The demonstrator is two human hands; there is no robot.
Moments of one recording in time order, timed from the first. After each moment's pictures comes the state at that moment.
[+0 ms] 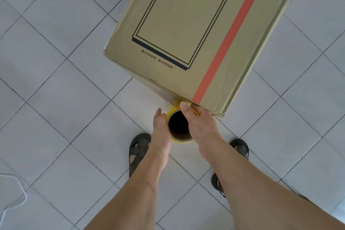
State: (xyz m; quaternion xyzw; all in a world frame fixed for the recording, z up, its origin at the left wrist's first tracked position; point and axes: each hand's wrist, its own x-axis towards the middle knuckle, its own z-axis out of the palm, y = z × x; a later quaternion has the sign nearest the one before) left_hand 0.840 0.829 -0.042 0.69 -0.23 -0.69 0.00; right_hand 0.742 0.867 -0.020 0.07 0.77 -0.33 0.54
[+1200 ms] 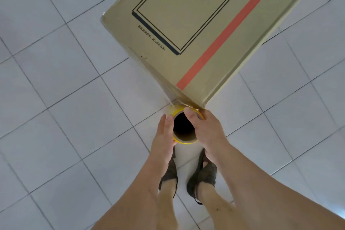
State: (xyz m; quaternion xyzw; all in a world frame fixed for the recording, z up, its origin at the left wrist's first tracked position) left_hand 0.816 0.944 -0.062 0.63 -0.22 -0.73 0.11; right_hand 0.687 0.945 -0.020 -0.03 0.80 -0.24 0.55
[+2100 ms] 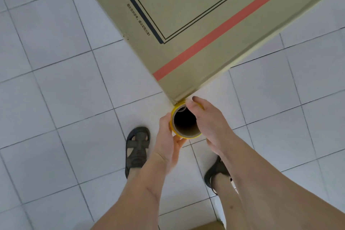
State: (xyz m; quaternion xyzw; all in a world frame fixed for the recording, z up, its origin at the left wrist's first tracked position) left_hand 0.705 0.984 -0.046 0.63 -0.01 -0.74 0.23; right_hand 0.585 0.955 -0.015 -0.14 0.73 -0.21 0.64
